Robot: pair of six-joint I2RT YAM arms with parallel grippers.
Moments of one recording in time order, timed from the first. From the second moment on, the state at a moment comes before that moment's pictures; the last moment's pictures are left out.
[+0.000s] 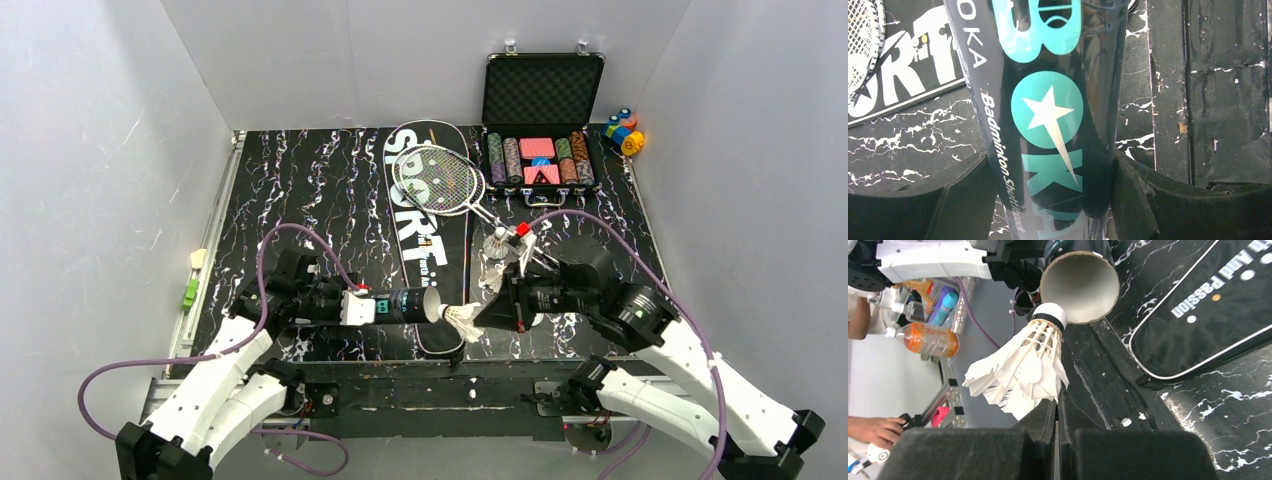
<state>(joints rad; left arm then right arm) -0.41 0.78 0.64 -0.81 0.67 1.17 0.82 0.69 0.86 -0.63 -0.55 0.49</state>
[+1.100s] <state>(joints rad) -0.44 0.77 0.67 -0.82 0.74 1.16 0.82 0.99 0.93 -0.51 -0.55 0.47</state>
